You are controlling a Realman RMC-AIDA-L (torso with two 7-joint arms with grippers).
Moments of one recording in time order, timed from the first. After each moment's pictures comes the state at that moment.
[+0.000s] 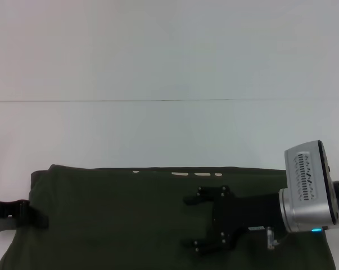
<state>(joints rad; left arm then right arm) -0.66 -1.95 0.39 0.65 2.72 1.50 -2.42 0.68 2.10 -1.02 -0.46 -1.94 -1.31 0.97</state>
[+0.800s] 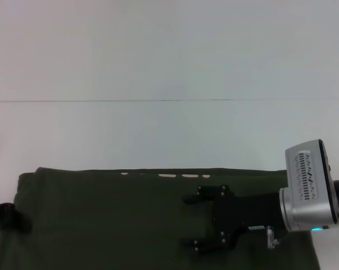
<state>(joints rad) -0.66 -1.93 0.40 0.68 2.77 1.51 -2.42 0.68 2.10 -1.02 -0.46 -1.94 -1.31 0.97</state>
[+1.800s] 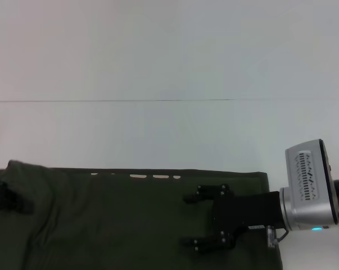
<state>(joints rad) -0.68 -1.88 0.34 0.76 2.71 1.74 -2.45 0.68 2.10 -1.02 -0.47 -1.94 -1.32 0.96</state>
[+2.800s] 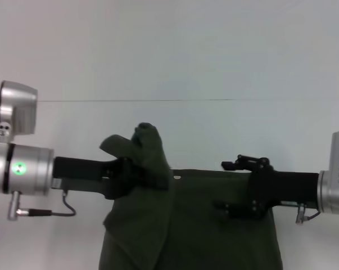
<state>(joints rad) -0.81 -2.06 0.36 0.56 2.40 1.75 -2.41 0.55 2.09 -0.95 -0.61 -1.89 -1.27 0.97</state>
